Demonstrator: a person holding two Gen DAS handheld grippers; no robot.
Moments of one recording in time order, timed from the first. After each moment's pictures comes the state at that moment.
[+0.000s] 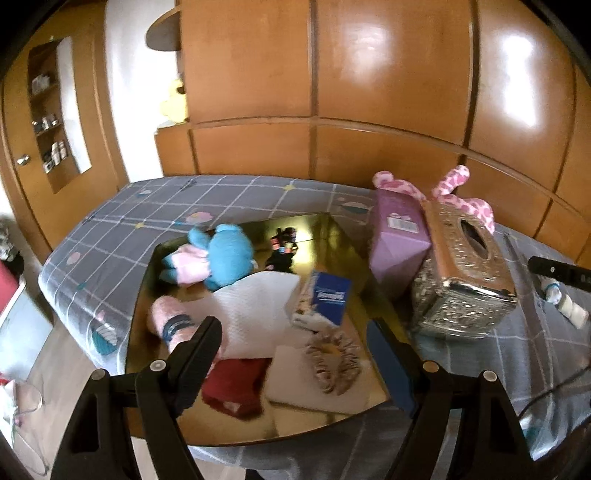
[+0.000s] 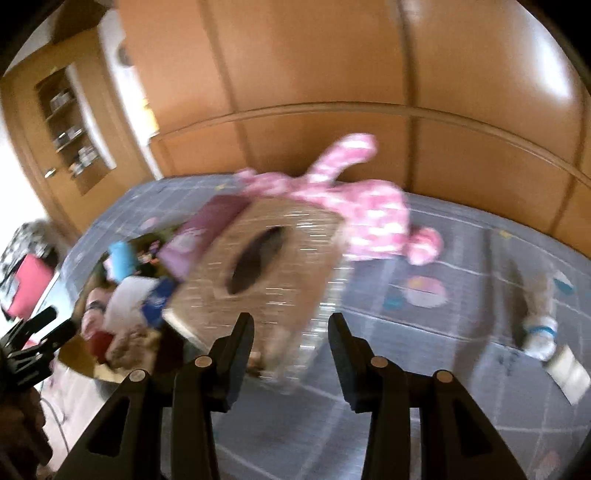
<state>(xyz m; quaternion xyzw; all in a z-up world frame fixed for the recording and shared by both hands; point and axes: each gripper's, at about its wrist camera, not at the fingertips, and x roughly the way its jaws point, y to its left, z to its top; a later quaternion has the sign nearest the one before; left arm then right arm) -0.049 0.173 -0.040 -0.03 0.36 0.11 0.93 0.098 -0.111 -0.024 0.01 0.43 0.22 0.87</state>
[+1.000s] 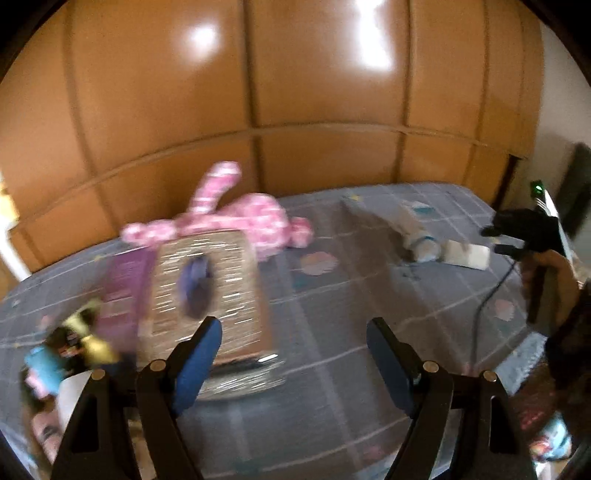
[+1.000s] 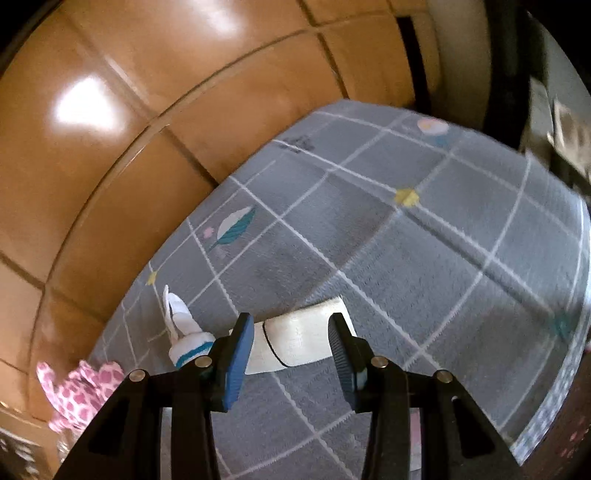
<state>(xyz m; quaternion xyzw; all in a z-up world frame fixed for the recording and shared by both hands) 0.035 -0.054 -0.022 0.07 0.38 -0.16 0.91 0.089 -0.462 -0.088 0.36 0.40 -0.22 0.81</state>
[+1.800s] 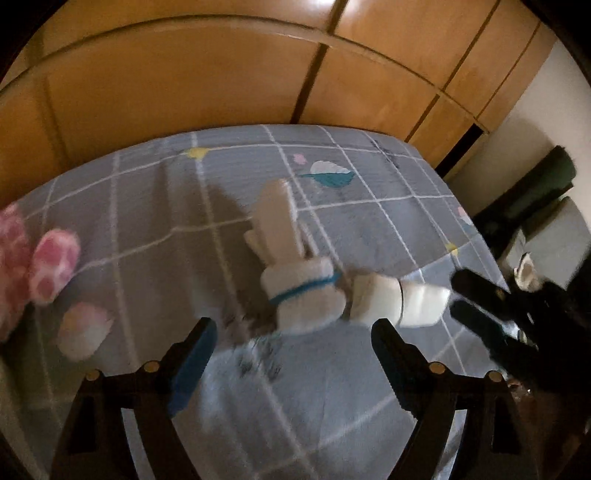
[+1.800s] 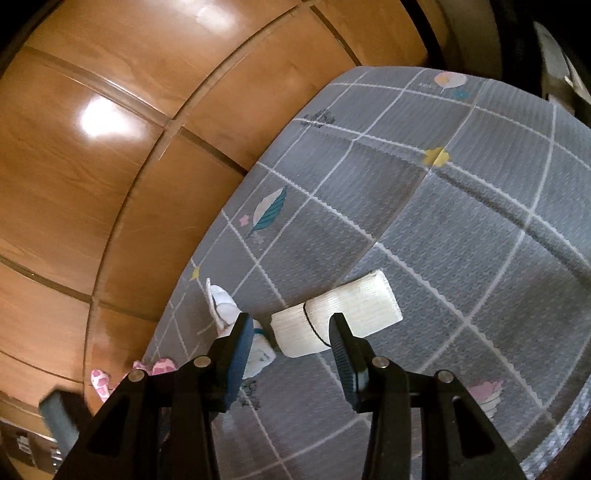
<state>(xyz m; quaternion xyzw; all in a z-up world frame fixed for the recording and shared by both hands) 0.194 -0.273 -0.108 0.02 0.52 -0.29 0.80 0.087 -0.469 -0.096 0.45 0.38 -0.13 0.79</state>
